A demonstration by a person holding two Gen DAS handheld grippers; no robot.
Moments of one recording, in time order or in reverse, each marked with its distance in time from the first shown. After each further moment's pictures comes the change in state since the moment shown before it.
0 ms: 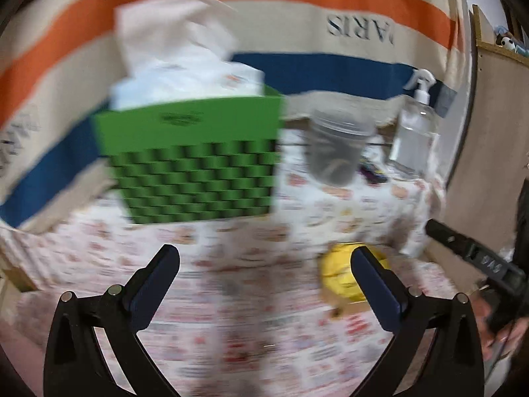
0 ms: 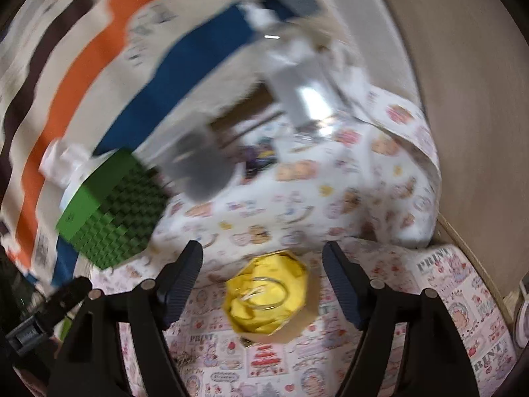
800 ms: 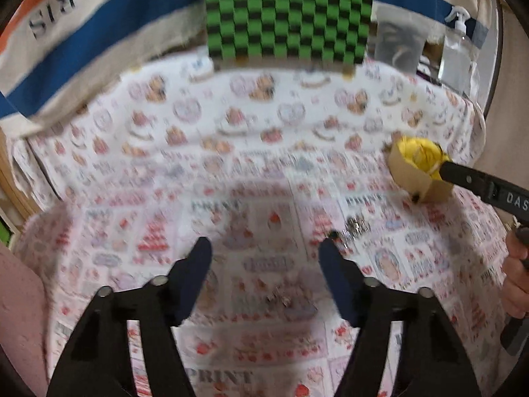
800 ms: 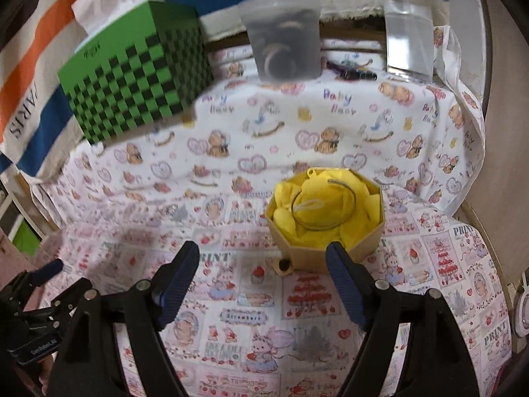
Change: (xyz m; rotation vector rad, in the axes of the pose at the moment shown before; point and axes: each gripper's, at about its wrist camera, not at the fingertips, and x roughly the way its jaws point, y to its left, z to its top) left arm 0.024 0.075 -0.138 -0.052 0.237 0.044; right arm 0.049 0.074 -0.092 -0.271 0.216 -0.112
